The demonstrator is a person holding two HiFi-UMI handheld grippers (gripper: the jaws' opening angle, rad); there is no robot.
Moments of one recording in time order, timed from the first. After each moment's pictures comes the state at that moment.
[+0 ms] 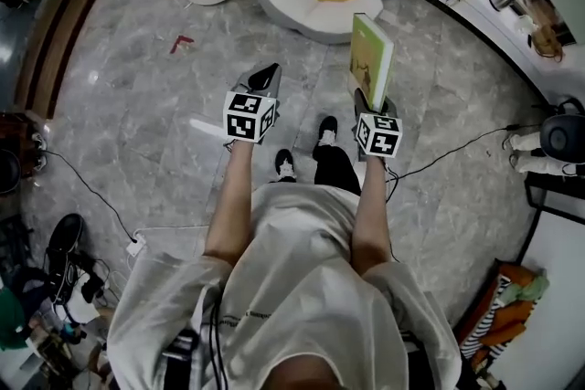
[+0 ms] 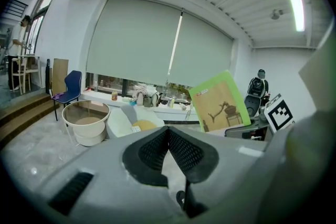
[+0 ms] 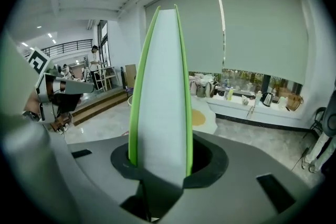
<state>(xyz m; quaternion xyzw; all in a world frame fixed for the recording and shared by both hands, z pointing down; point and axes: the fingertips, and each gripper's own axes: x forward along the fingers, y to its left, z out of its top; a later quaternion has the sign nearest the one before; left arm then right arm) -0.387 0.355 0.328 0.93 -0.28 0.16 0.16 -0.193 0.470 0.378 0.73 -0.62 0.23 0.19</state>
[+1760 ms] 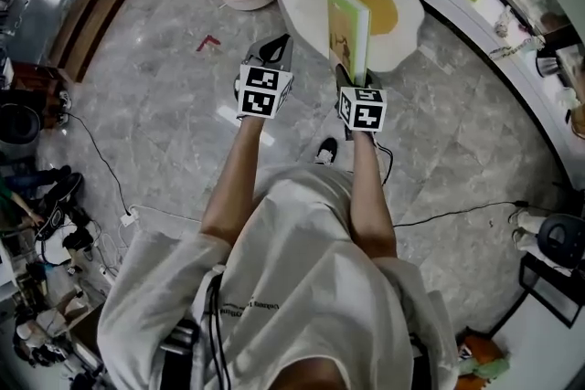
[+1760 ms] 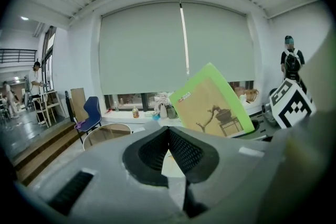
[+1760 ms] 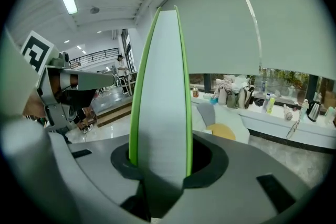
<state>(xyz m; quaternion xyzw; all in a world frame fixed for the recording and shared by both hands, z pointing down) -0.236 0.180 0.289 0.89 -0.41 0.19 0.05 -0.109 0.235 0.373 0.61 -0.74 0.23 0.16</state>
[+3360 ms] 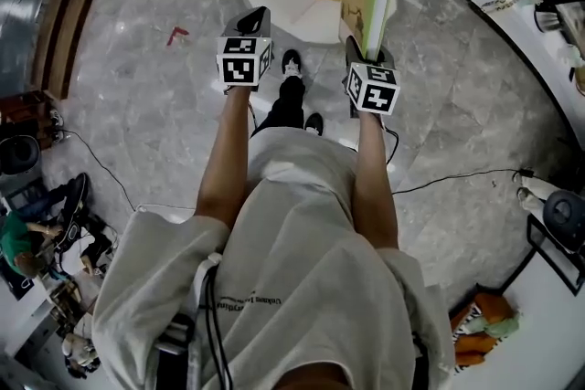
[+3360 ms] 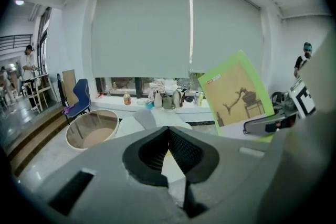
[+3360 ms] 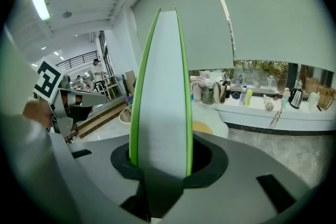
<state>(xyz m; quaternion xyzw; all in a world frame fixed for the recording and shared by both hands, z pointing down) -0.123 0.074 0.366 0.88 -0.40 0.24 0.12 0.057 0.182 0.405 0.67 -0.67 0.27 0.14</state>
